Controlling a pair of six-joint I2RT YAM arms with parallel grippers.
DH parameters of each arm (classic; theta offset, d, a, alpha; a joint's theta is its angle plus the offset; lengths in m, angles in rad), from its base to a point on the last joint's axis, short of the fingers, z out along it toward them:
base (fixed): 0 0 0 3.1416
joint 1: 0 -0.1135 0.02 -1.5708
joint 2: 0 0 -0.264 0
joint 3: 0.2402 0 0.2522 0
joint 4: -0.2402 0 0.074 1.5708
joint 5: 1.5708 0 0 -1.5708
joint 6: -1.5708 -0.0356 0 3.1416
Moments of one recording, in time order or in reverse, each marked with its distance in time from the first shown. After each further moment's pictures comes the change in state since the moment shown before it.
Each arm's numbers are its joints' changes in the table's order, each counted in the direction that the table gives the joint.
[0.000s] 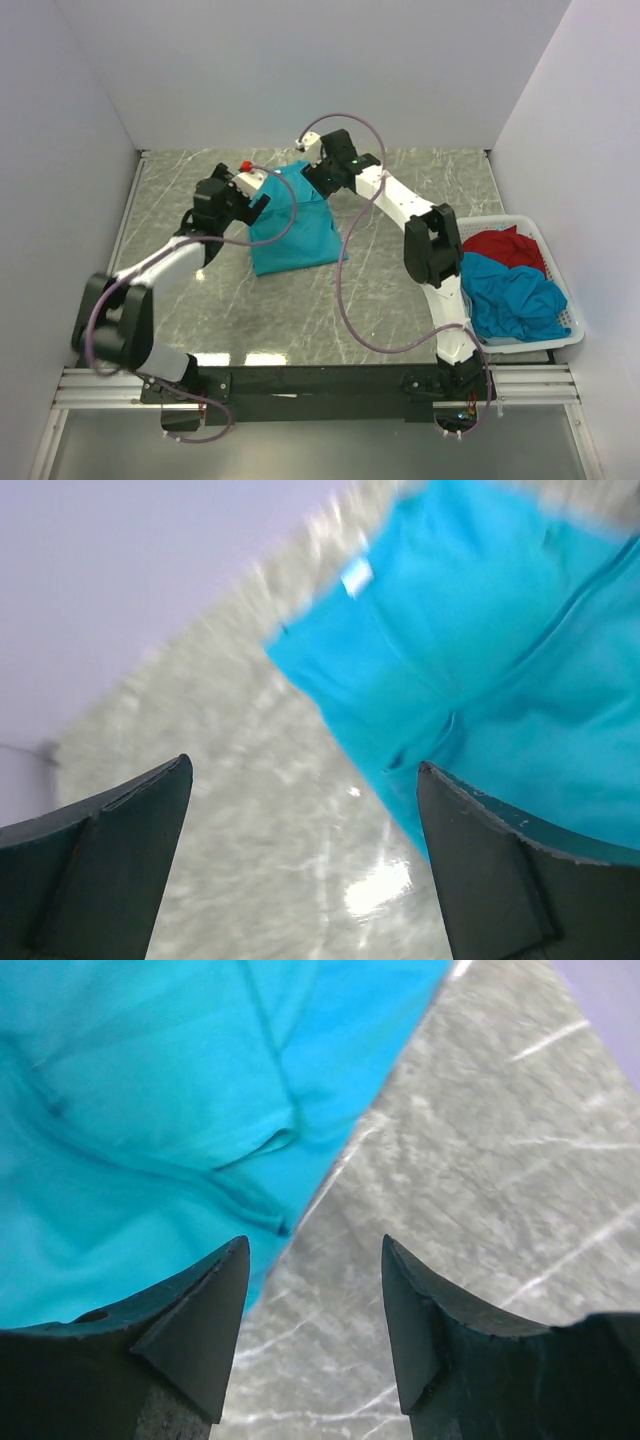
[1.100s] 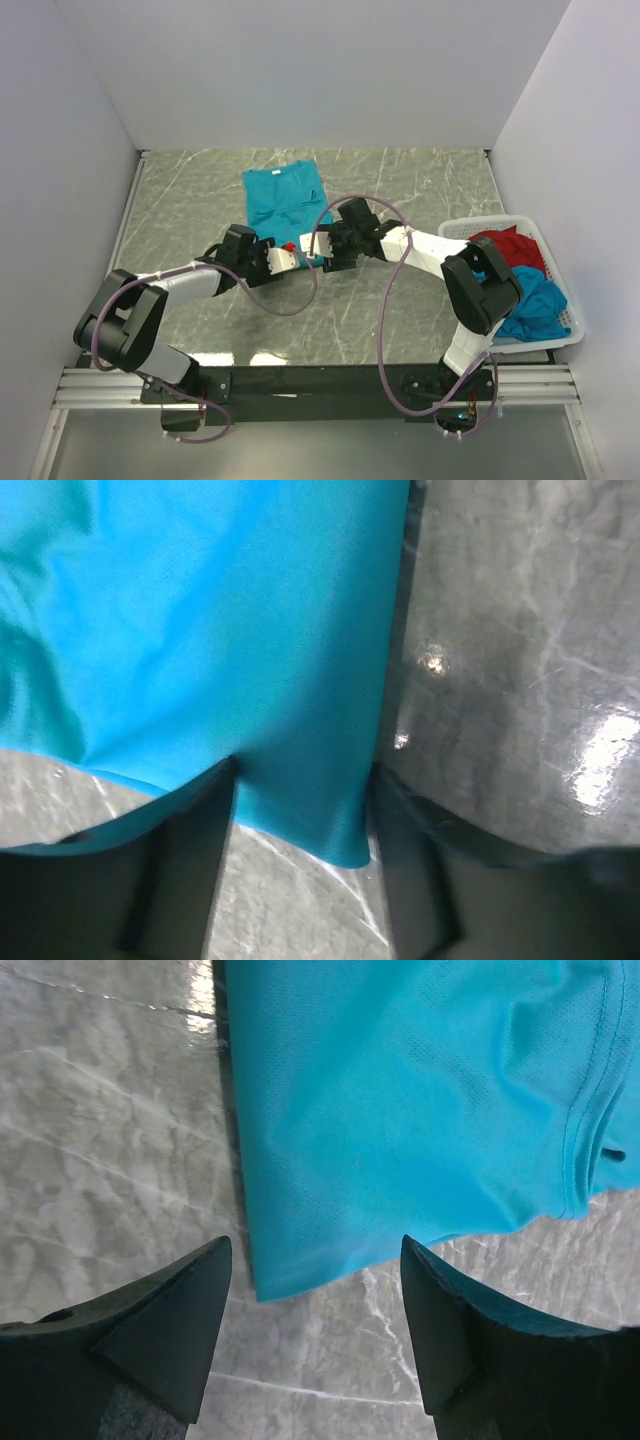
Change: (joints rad) left arm 0.168 0.060 -0.256 -0.271 0.247 -0.407; right arm -0.095 0.547 -0.966 0.268 -0.355 0.795
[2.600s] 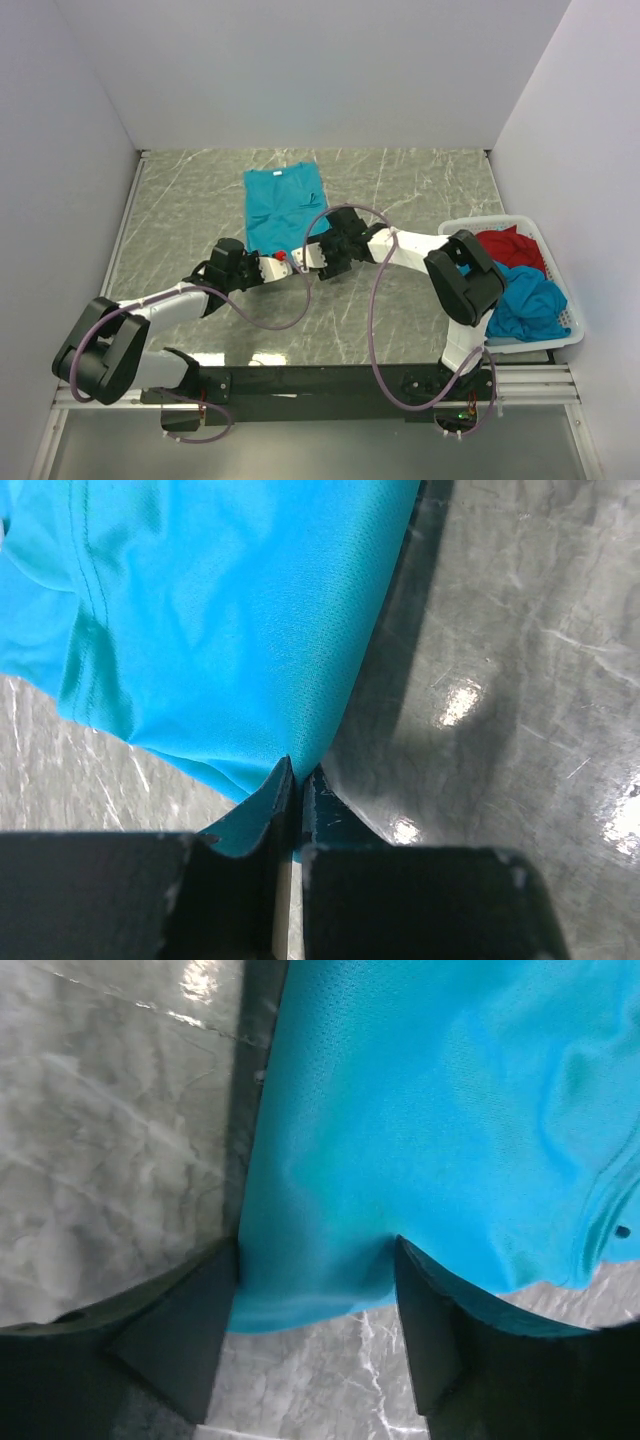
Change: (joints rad) left arm 0.004 0.171 -0.171 0.136 -0.047 0.036; right arm -0.044 -0.097 0.024 0.005 0.027 0.150
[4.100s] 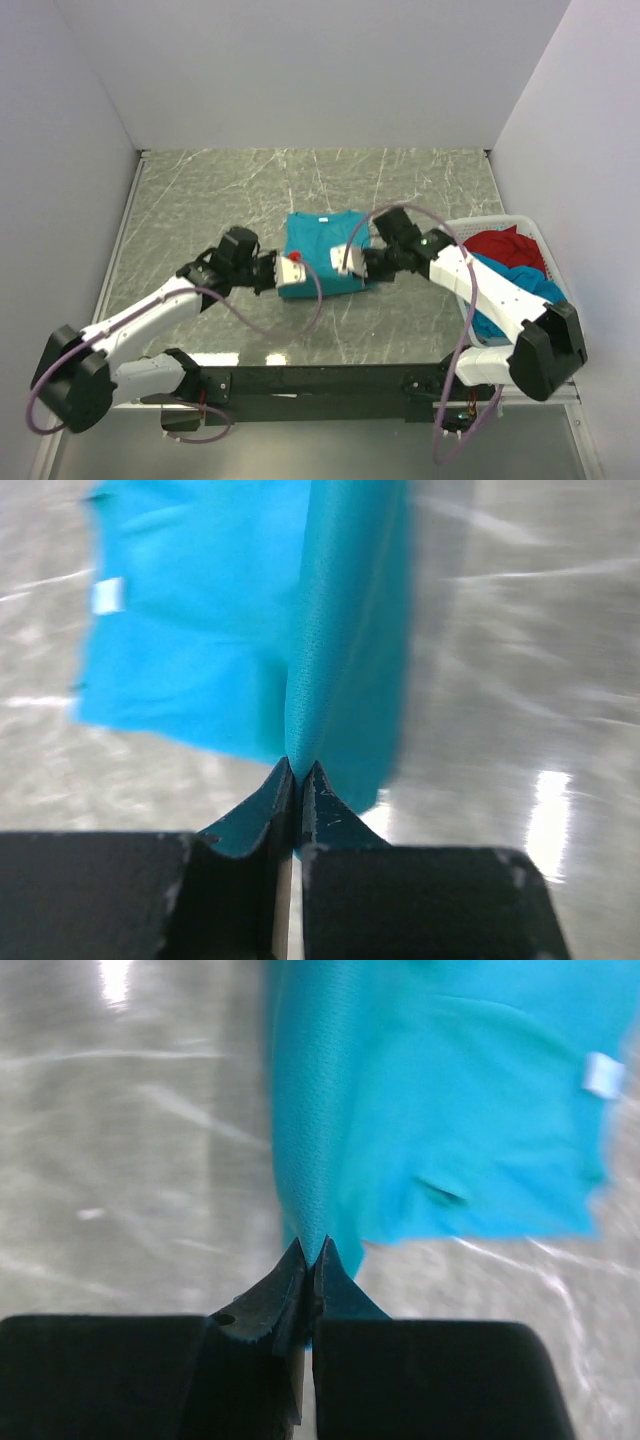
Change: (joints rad) left arm 0.185 0.189 0.238 -0.475 0.217 0.093; right arm 0.061 0.553 -0.143 -0.499 -0.094 -0.215
